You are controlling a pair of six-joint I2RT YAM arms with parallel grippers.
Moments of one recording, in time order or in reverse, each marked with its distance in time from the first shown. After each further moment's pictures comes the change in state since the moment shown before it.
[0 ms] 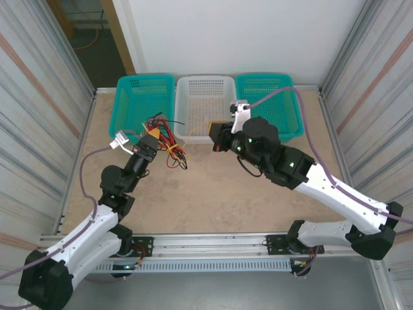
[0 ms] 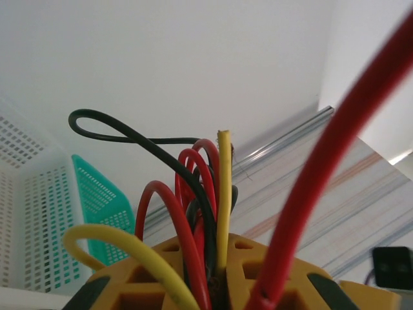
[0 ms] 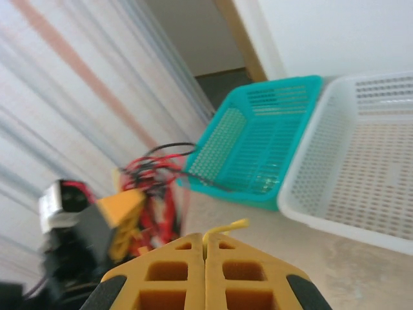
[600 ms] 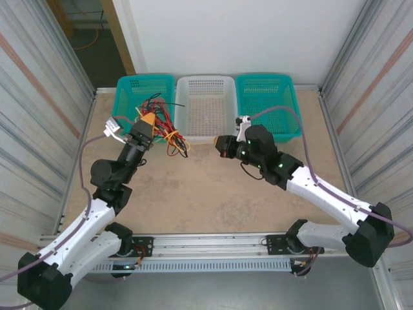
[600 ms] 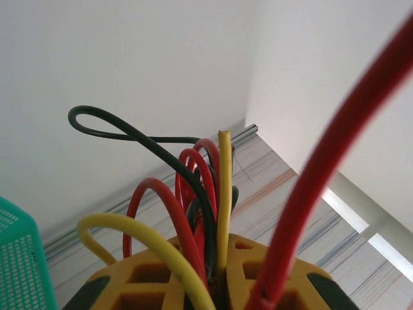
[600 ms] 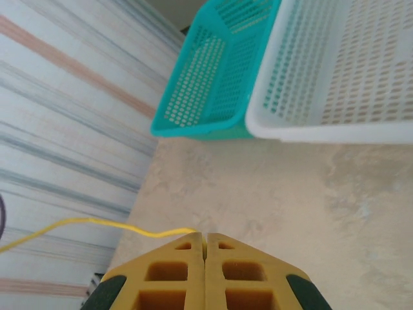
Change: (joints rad) left arm -0.036 0.041 0.205 0.018 0.015 -0.127; right arm -0.136 -0.009 -0.452 0.348 -0.293 0.221
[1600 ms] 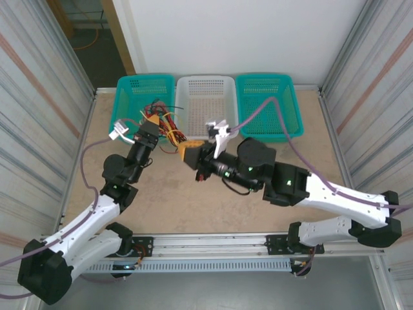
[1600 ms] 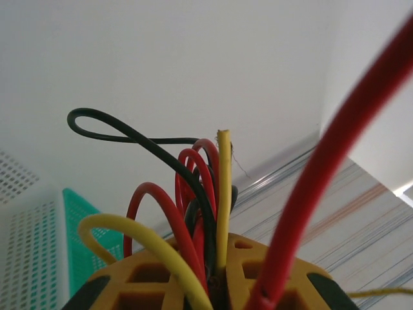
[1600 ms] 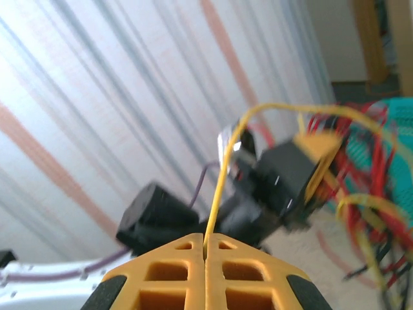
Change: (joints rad) left arm -0.028 0.069 -0.063 -0.052 -0.175 0.154; right arm 0.459 0.021 0.521 -0.187 0.301 -0.326
